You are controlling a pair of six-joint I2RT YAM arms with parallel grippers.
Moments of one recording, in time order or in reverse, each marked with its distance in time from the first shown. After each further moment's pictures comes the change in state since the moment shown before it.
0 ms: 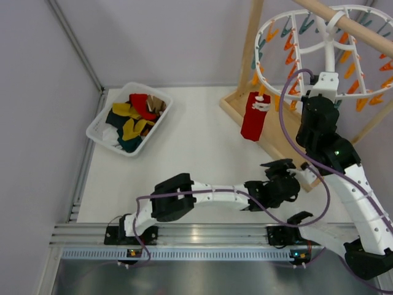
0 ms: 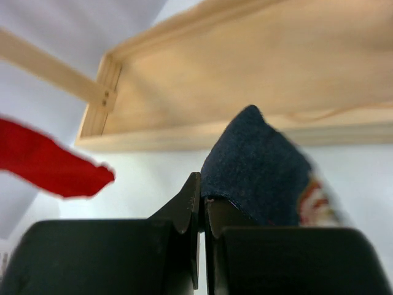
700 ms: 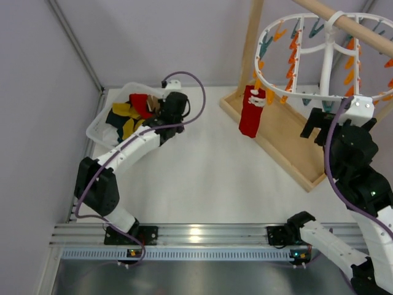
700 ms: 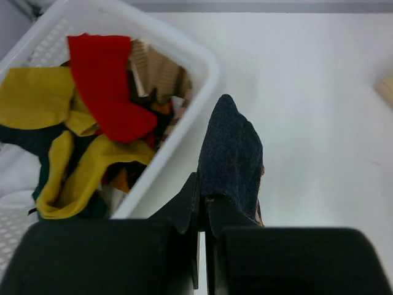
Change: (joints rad) left arm 0.808 -0.663 -0.486 -0.388 0.175 -0.624; right arm -0.004 -0.232 -0.013 -0.195 -0.218 0.182
